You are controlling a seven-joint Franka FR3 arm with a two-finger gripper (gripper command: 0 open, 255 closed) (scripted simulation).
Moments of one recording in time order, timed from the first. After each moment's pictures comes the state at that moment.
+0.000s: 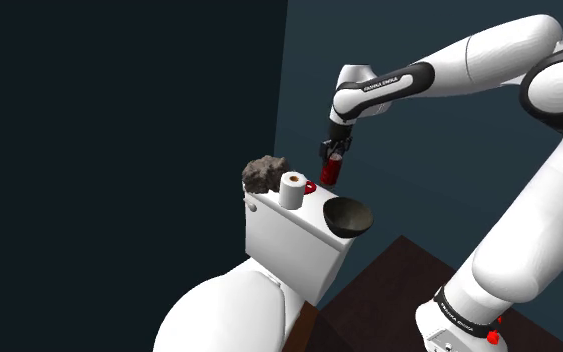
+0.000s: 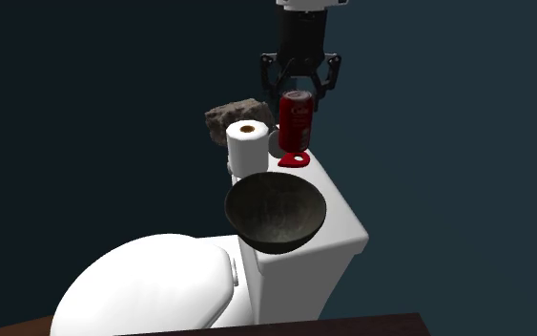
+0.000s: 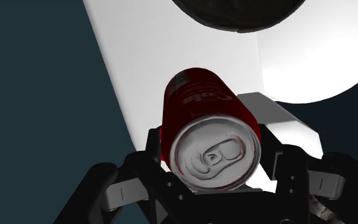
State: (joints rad) arm -0.04 0.01 -0.10 -2.12 0.01 2.14 -0.10
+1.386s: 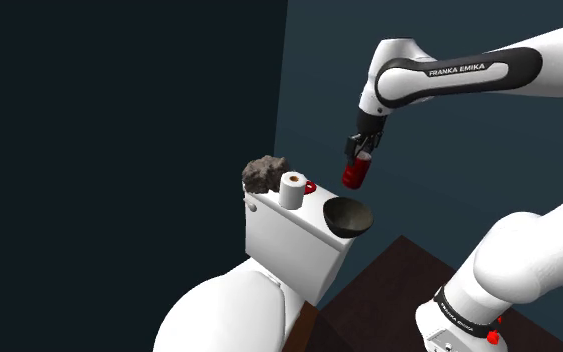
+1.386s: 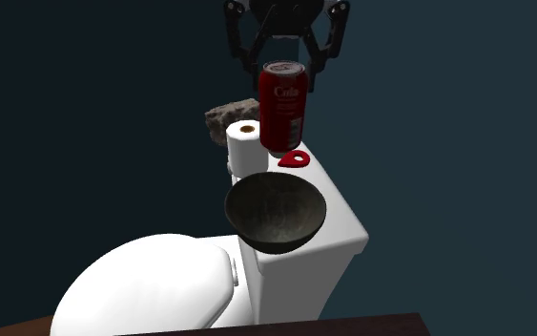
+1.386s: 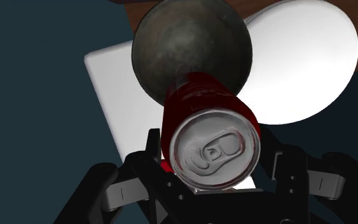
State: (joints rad) arm -0.02 -0.44 -0.05 -2.37 -0.02 1.94 -0.01
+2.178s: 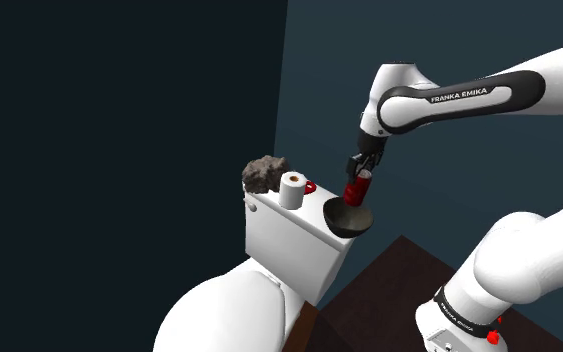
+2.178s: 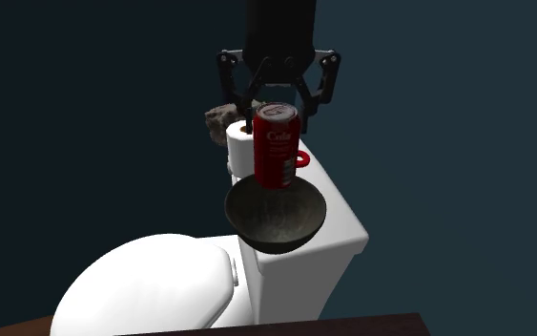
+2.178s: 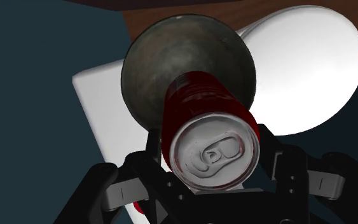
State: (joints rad) arm -0.01 -0.49 -0.04 -2.55 -0.01 2.05 0.00
